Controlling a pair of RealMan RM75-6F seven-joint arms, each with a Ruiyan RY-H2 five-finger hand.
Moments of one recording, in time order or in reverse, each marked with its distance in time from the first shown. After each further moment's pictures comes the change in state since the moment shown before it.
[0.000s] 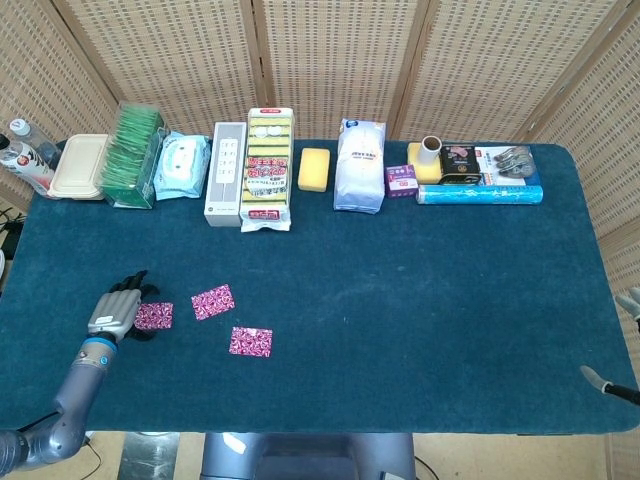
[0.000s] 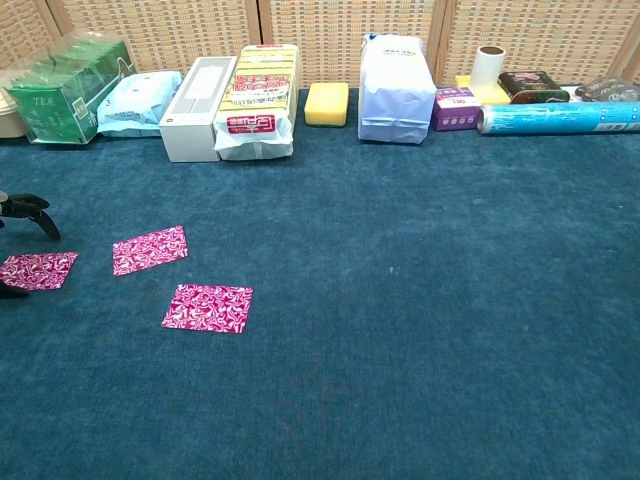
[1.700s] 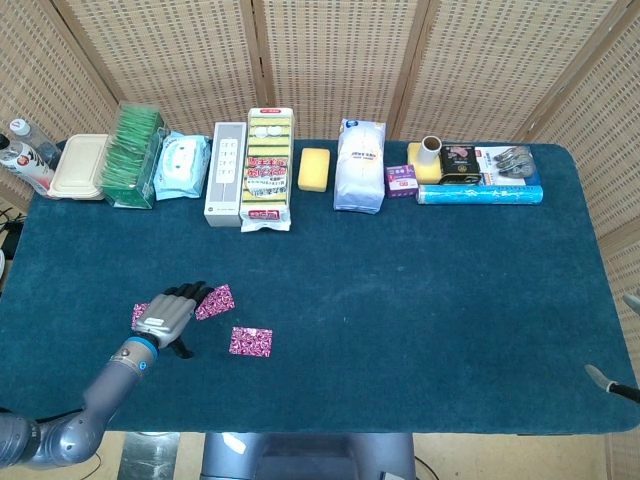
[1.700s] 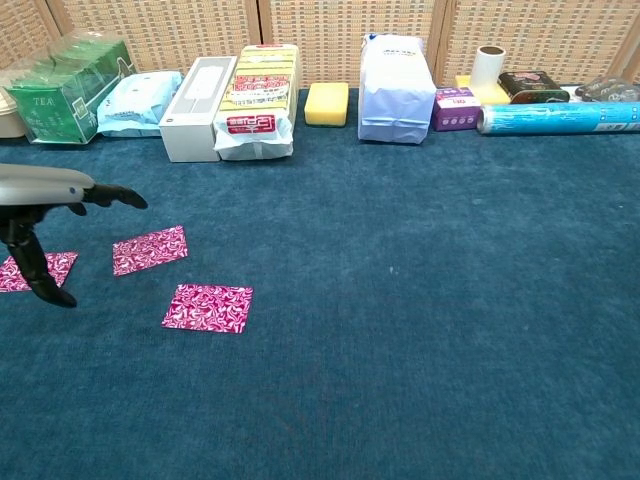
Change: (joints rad) left arm -0.285 0.158 0.083 -0.401 -0.171 0.000 0.205; right arm -0.006 0.002 0.009 0.003 0.013 0.007 -0.001
